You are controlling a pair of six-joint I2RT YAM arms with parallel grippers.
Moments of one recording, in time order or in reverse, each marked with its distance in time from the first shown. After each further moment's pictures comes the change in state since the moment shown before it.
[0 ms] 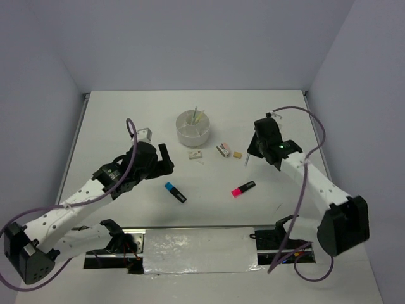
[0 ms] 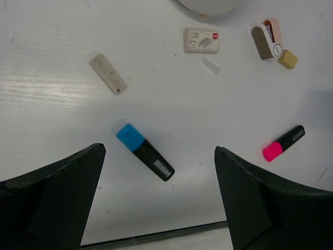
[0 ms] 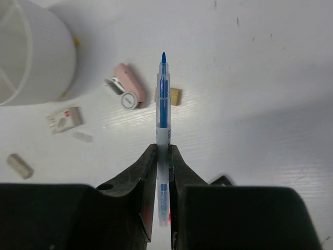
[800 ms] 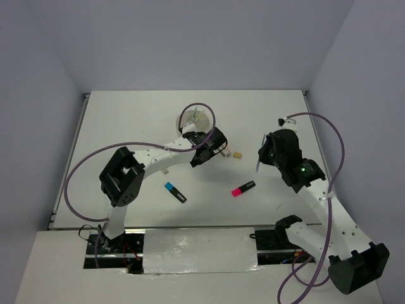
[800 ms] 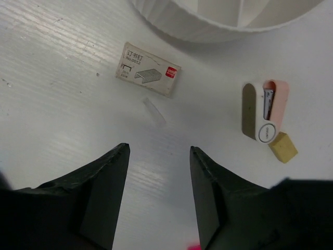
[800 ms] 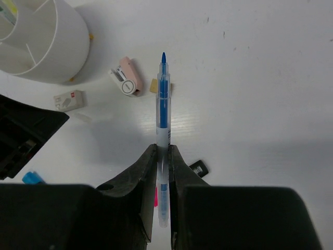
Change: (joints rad) left arm -0.185 0.983 0.692 -0.174 -0.261 -0.635; right arm -0.013 -0.360 -0.068 -0.091 -0.011 -0.142
